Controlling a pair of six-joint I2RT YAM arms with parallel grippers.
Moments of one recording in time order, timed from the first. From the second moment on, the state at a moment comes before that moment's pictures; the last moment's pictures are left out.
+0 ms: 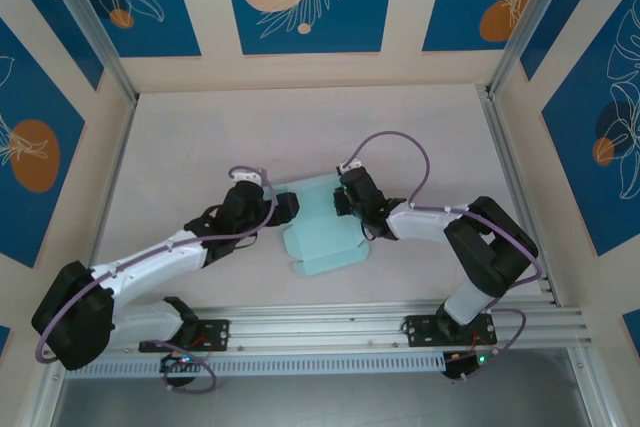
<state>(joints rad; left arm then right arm) -0.71 1.18 0.60 -0.06 -0.13 -0.73 0.70 1.61 0.74 0.15 0.26 0.30</state>
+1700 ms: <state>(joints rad) -0.76 0.95 0.55 0.04 0.03 -0.57 0.73 1.63 0.78 0.05 0.33 0.34</state>
